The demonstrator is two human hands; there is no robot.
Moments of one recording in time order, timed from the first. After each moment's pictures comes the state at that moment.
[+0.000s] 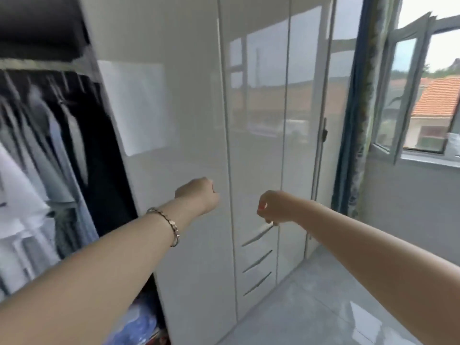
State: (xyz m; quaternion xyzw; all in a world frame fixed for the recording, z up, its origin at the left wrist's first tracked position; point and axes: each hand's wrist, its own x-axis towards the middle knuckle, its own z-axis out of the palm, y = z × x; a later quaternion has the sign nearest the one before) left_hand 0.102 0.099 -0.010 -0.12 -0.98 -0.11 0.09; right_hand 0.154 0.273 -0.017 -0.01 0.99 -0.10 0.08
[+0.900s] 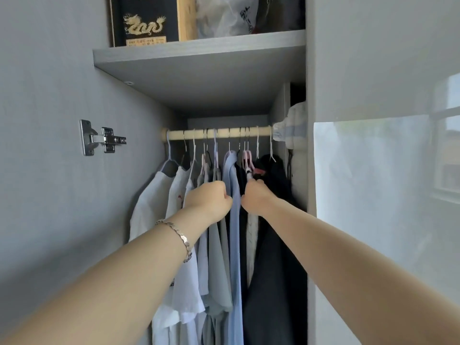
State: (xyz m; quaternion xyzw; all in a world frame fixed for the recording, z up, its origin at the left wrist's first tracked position) left_hand -0.072 -0.239 0.123 0.22 -0.94 -0.06 0.27; right_hand -0.178 -0.170 0.119 -0.32 0.91 -0.24 -0.12
